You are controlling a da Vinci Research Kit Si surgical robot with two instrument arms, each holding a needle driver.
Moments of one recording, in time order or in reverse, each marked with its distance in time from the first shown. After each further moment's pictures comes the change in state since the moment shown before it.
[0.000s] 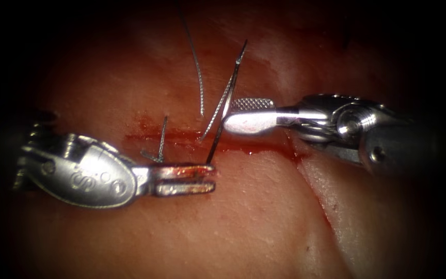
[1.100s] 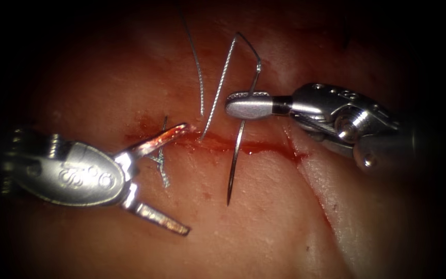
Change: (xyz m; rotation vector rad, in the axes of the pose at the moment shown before) right arm 0.002 0.004 0.000 0.002 0.010 -0.483; left arm 0.000 -0.001 -0.002 -0.071 -0.040 -0.316
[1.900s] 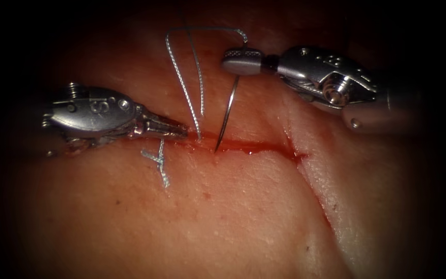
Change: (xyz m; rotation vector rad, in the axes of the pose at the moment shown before) right arm 0.001 0.005 0.003 -0.103 -0.012 -0.325; left arm -0.011 -0.008 0.004 -0.029 -0.255 -0.425
